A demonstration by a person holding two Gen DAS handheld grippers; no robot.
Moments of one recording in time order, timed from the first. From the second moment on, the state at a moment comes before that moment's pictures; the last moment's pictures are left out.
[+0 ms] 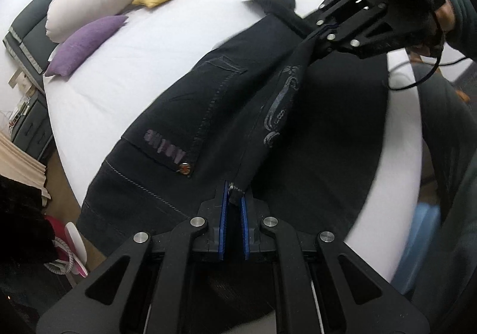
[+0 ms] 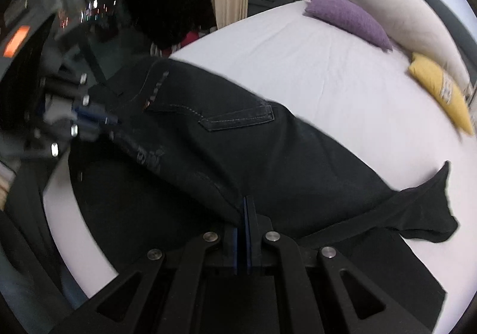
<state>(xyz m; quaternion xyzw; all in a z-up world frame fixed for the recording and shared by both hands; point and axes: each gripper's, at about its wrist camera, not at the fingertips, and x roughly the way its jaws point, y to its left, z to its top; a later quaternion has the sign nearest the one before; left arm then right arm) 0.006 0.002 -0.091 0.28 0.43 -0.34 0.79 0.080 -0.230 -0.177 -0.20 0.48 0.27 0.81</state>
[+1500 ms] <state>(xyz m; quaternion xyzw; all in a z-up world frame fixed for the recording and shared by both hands) -0.030 0.042 -0.057 0.15 0.46 -0.30 0.83 -0.031 -0.196 -0.230 -0.31 0.44 0.17 0.82</state>
